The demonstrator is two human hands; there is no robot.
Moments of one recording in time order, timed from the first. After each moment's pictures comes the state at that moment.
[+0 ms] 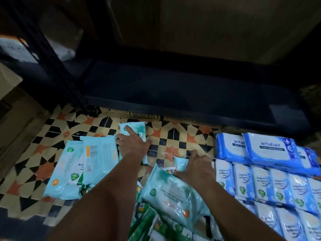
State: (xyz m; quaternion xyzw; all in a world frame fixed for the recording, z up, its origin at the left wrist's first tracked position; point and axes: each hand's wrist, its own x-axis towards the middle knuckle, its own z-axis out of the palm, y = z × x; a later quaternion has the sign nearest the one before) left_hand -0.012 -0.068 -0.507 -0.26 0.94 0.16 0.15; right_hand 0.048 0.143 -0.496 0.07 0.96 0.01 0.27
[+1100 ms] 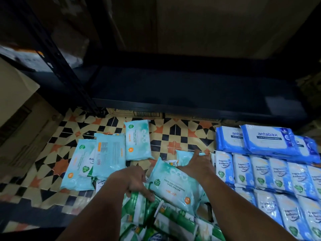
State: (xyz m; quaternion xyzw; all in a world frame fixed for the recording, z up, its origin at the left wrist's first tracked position) left_hand 0.089 -0.097 -0.466 -0.02 0.85 0.21 0.49; right_hand 0.063 0.148 -0.501 0.16 0.93 -0.12 0.30
